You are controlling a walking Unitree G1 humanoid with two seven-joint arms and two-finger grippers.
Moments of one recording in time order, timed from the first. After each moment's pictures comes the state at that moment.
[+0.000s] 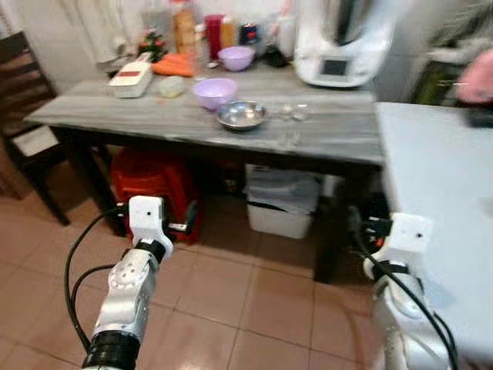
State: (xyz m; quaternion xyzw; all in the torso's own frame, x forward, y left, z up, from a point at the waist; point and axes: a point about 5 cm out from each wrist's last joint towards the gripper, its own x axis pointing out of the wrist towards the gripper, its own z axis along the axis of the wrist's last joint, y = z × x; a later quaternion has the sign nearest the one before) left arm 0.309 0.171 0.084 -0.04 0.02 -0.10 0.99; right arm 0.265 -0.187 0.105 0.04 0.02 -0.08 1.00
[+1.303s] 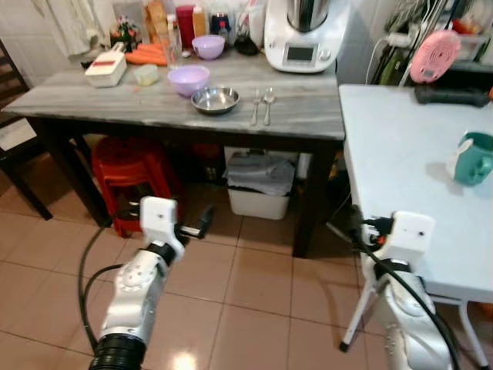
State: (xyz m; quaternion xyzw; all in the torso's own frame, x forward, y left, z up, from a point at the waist) left arm 0.302 0.151 0.083 -0.05 0.02 -0.17 0.98; right arm 0.265 -0.190 0.104 0.03 0.01 -0.09 1.00
